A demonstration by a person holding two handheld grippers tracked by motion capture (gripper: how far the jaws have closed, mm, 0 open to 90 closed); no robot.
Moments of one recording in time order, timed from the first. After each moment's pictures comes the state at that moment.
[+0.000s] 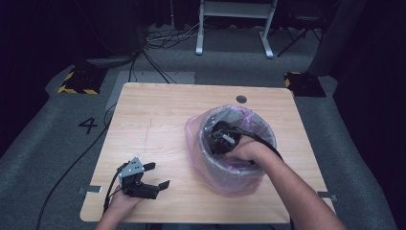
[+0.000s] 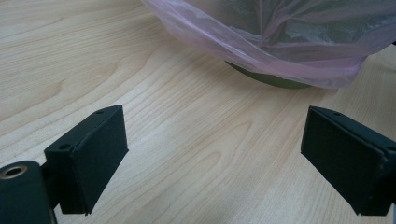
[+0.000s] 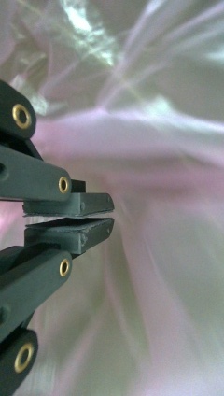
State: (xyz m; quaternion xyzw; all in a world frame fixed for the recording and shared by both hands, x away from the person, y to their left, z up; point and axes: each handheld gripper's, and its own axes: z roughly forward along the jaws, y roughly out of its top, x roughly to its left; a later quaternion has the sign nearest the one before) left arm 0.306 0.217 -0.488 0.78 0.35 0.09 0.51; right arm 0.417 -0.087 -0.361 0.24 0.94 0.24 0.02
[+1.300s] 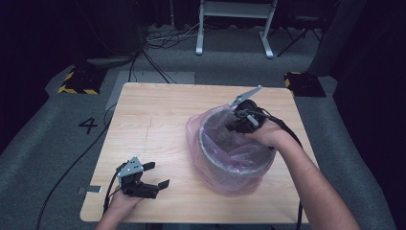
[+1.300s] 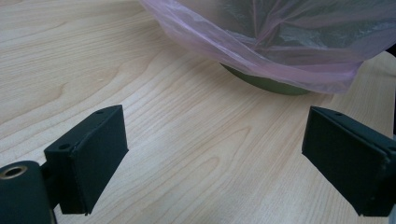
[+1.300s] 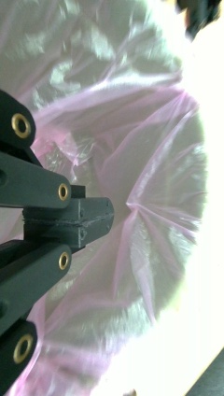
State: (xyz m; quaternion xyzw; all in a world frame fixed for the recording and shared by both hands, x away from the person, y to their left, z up) left arm 0.306 0.217 -0.487 0.77 0.36 0.08 0.52; right arm 0.429 -0.139 -0.305 0.29 0.90 0.30 0.10
